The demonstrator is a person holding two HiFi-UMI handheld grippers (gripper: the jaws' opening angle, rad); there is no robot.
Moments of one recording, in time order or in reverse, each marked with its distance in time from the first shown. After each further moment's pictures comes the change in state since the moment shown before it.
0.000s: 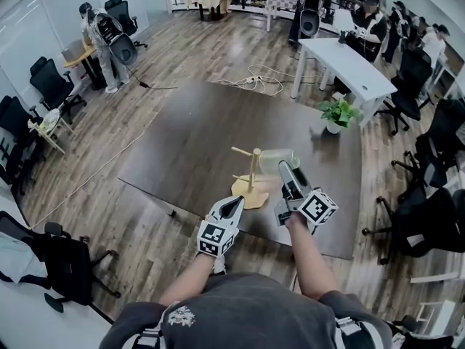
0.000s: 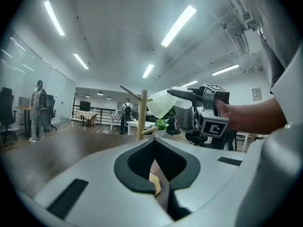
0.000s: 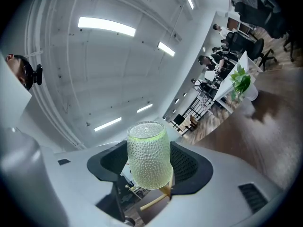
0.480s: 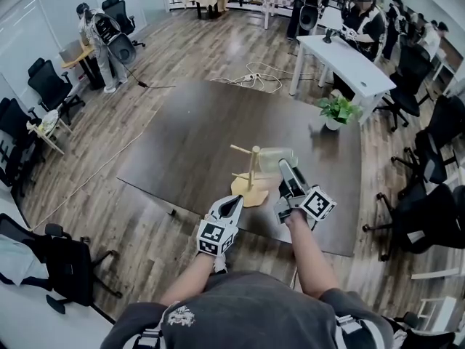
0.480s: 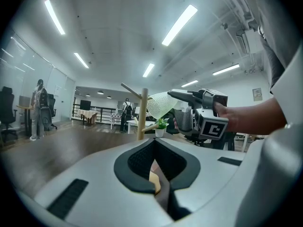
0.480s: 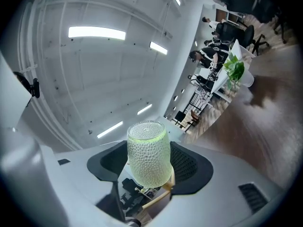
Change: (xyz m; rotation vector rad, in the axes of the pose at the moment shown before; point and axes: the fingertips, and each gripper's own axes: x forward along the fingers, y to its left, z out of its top) left arm -0.004 0.002 -0.004 -0.007 0.009 -0.001; right arm 0.005 0.002 -0.008 0.131 -0.021 0.085
